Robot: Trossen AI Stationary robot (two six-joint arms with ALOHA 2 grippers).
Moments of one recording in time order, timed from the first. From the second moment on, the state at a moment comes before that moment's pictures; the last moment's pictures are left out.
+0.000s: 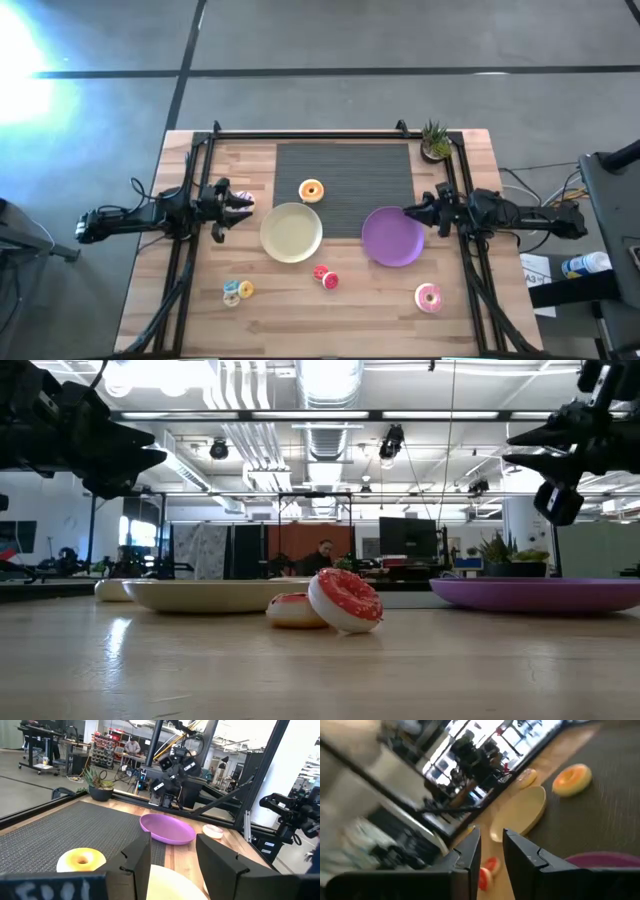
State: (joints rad) left arm 0.09 0.03 0.01 0.02 0.03 -0.25; right arm -0.04 0.02 0.01 0.01 -0.02 0.92
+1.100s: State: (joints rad) left arm 0.09 0.03 0.01 0.02 0.03 -0.25; right arm 0.57 0.96 0.53 -0.75 -0.16 1.09
